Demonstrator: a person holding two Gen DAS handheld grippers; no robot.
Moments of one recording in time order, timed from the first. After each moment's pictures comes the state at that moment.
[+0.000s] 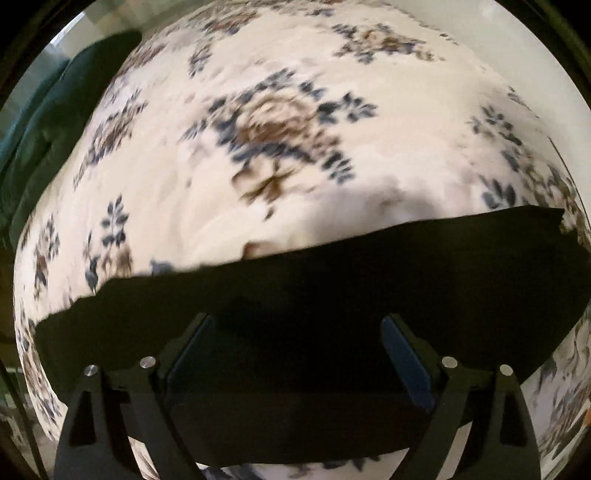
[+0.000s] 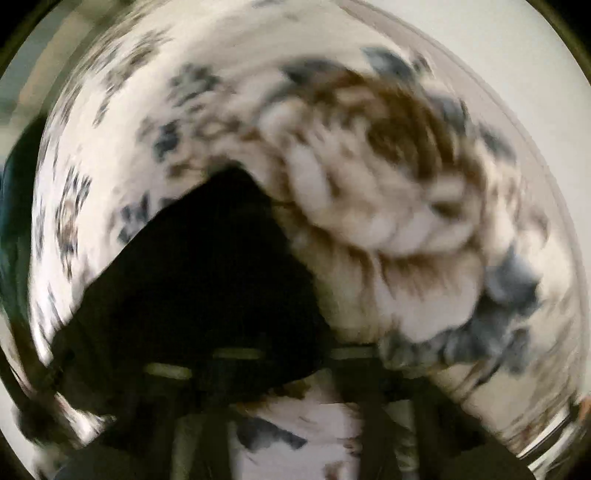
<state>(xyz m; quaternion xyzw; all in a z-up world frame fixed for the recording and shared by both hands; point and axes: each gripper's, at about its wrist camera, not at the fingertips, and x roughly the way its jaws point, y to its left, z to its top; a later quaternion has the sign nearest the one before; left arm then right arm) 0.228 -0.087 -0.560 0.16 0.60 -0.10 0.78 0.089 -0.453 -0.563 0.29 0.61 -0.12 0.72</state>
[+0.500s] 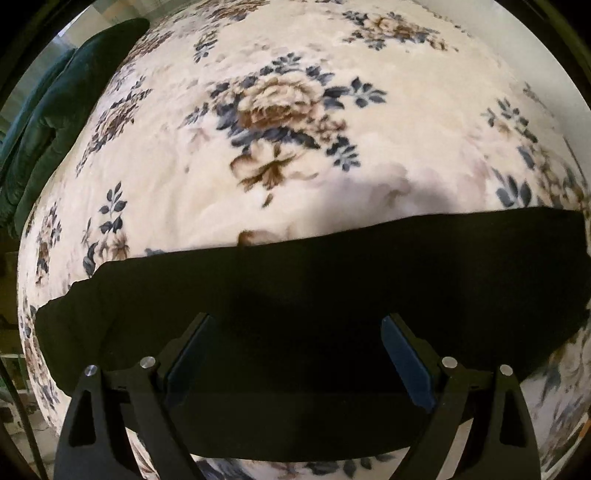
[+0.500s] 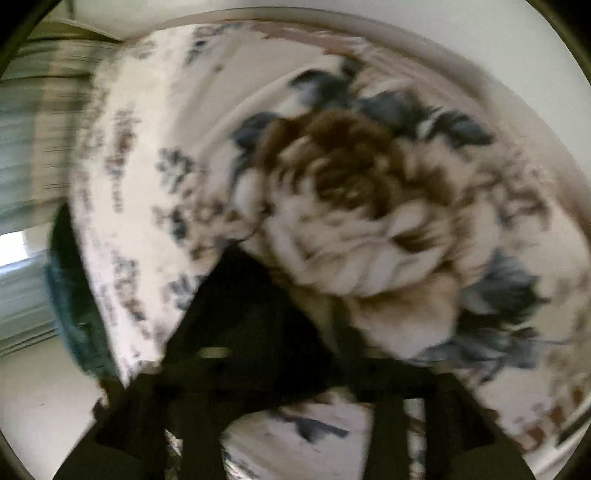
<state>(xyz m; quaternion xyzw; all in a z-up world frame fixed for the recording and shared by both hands) 0.224 -0.093 -0.580 0.16 0.62 -0.07 0.77 0.060 -0.539 -0.593 0.51 0.56 -0.10 0.64</state>
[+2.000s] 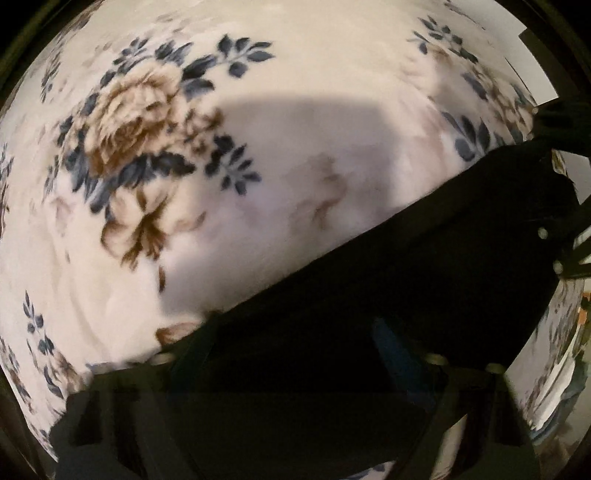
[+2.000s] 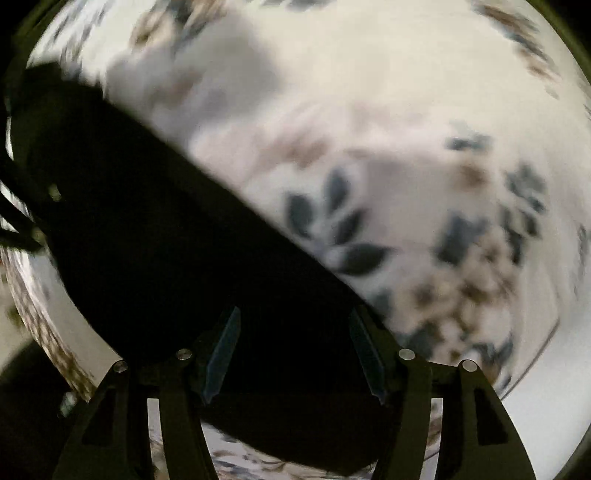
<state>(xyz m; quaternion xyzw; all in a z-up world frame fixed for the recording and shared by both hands) 0.283 -0.126 -0.623 0.24 0.69 -0.27 0.63 0.262 -0.268 -0.612 -0.20 0.77 0.21 0.57</state>
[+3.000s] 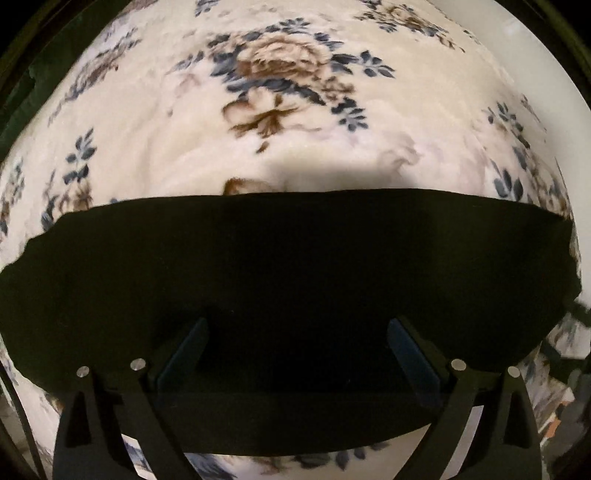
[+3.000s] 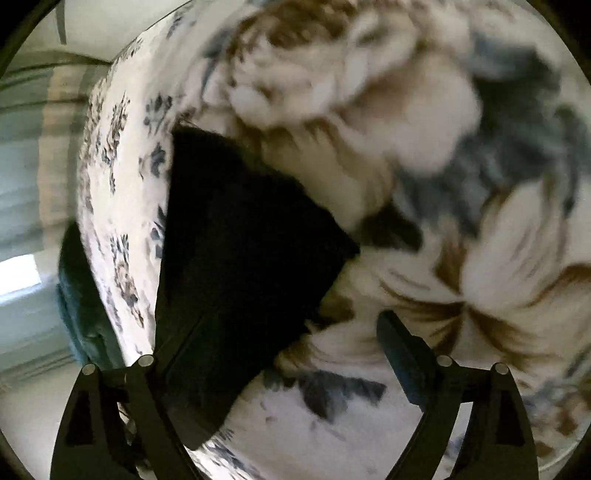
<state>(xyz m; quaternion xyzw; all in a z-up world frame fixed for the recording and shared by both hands) 0.221 -0.052 -0.604 0.08 0.66 -0.10 0.74 0.046 -0.410 -0.639 0.57 0.52 -0.13 0.63</state>
